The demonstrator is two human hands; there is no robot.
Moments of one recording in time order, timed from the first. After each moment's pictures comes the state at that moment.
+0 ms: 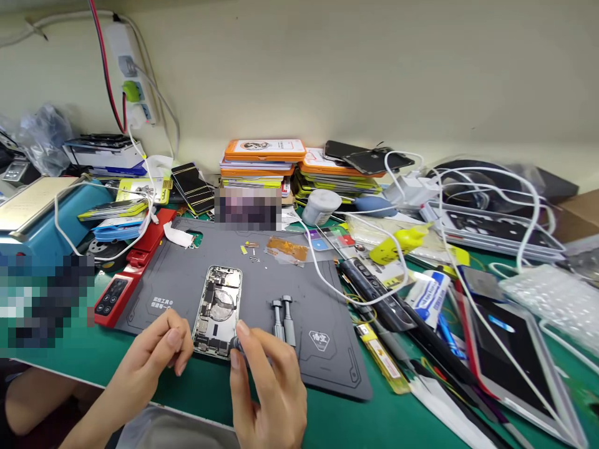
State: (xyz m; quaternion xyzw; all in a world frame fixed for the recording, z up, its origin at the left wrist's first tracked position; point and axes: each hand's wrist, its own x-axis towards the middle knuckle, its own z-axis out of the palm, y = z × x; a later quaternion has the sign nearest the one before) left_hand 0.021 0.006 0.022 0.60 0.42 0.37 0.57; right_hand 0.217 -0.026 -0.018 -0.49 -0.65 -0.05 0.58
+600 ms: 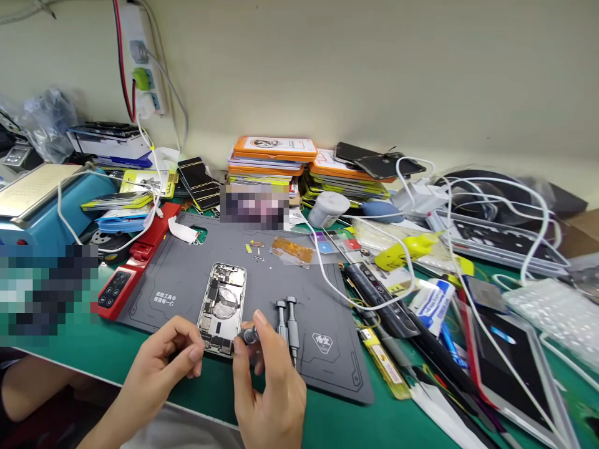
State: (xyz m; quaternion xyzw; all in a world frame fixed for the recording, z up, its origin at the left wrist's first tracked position) left_hand 0.033 -0.005 0.004 0.54 0.44 0.40 0.60; right_hand 0.212 -0.025 -0.024 -0.54 -0.63 -0.04 0.56
